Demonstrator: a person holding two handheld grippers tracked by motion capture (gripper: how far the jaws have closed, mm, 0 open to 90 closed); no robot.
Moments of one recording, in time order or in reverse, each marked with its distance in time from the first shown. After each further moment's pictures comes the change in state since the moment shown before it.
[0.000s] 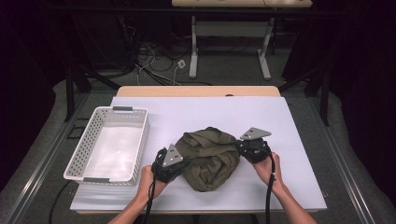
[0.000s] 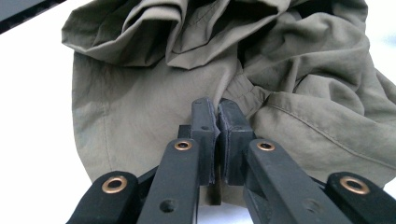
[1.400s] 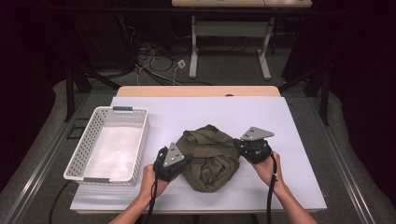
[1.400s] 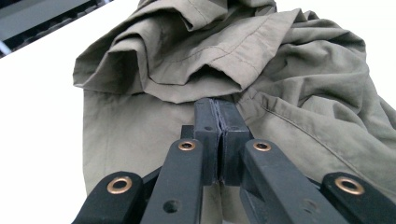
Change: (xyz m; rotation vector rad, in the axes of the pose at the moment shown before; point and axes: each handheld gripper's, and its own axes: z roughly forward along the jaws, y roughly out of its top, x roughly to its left) left arm -0.003 0.006 -0.003 -0.049 0.030 -0.008; right arm 0.007 0.011 -0.017 -0.076 0.046 -0.030
